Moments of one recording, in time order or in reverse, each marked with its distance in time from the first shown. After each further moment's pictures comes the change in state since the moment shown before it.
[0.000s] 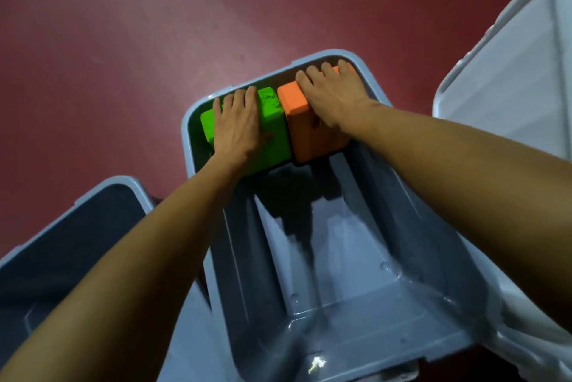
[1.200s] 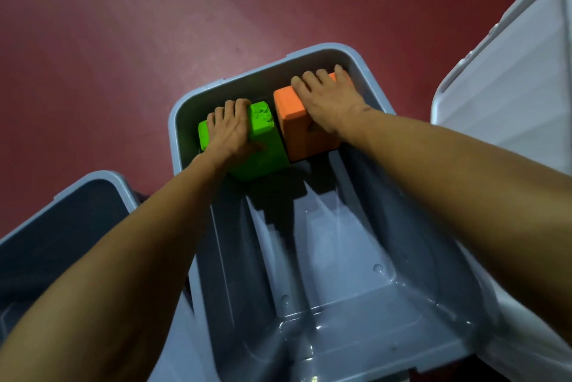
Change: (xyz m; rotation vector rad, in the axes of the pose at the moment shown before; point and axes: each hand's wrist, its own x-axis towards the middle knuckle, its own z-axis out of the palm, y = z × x) left_hand -0.003 -0.013 0.034 -0.133 -0.190 -0.047; right_hand 0.006 0.000 0.038 0.045 0.006 -0.056
